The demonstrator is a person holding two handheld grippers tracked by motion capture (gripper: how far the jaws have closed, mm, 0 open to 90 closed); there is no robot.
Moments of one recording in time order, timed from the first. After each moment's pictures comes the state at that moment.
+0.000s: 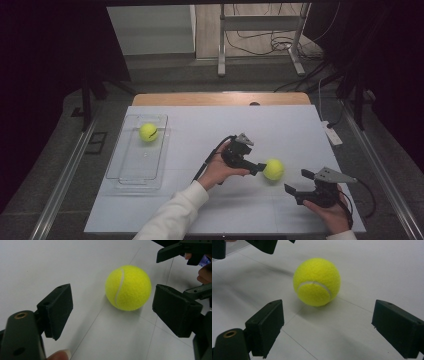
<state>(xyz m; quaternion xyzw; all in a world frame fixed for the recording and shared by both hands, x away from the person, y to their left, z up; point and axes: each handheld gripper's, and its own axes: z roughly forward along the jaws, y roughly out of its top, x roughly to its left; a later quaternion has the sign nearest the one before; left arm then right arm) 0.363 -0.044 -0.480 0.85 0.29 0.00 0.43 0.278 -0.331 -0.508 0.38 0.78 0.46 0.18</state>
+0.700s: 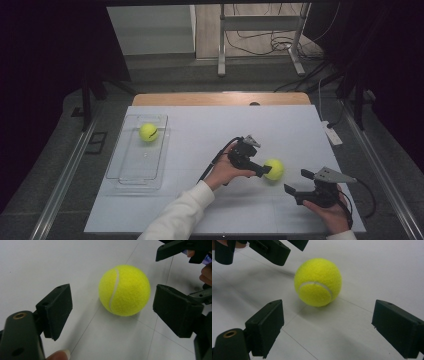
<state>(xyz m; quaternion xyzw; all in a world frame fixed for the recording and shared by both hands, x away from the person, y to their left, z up) 0.366 -0.061 -0.487 0.86 0.28 -0.01 0.42 0.278 -0.330 -0.508 0.38 0.78 0.46 0.18</state>
